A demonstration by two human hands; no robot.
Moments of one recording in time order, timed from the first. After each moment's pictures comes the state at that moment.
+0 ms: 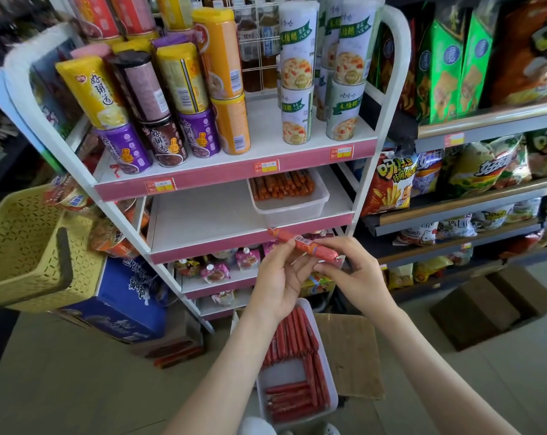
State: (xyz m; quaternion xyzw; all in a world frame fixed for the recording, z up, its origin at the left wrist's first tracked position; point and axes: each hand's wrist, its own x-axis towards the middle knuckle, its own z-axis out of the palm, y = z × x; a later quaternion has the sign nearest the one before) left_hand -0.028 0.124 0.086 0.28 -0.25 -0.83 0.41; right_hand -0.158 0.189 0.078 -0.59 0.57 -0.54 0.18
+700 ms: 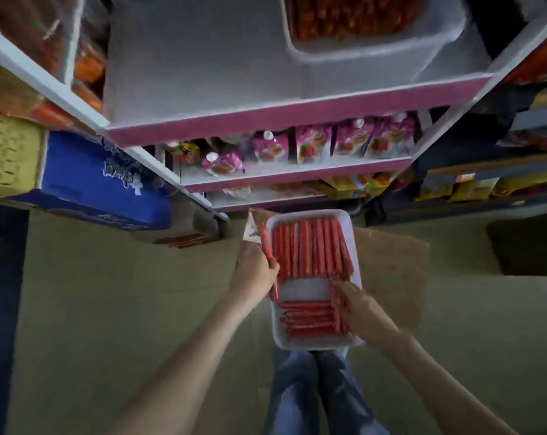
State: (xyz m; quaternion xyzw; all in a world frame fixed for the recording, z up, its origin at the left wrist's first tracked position) left_hand 0.051 0.081 -0.210 0.67 -0.65 -0.36 -0.05; right_hand -0.140 0.212 -0.240 -0.52 0.69 -0.12 0.49
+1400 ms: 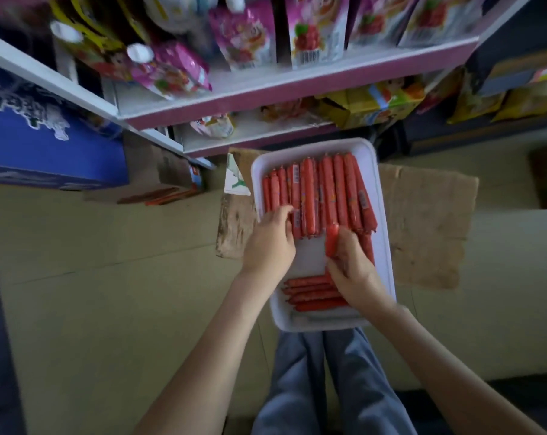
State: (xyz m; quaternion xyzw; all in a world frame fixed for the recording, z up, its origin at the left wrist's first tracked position) left_hand 0.034 0.099 -0.318 0.58 -0.73 -0.35 -0.05; right_hand -0.101 0.211 -0.349 -0.44 0.68 -0.32 0.49
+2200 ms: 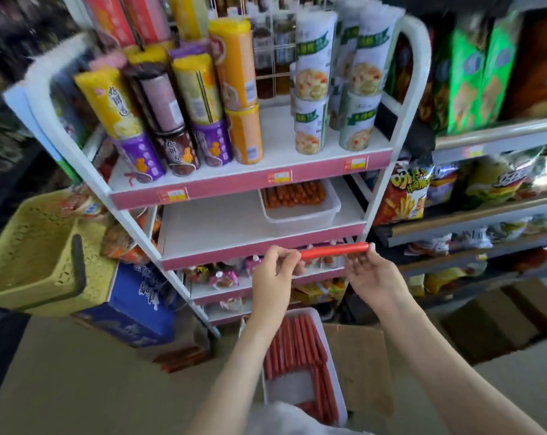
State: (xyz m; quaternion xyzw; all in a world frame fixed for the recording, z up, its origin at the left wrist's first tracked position) left_hand -0.009 0.107 0.073 0.44 -0.62 -0.50 0.41; right_hand -0.181 0.146 0.059 0.08 0.41 -0.74 0.52
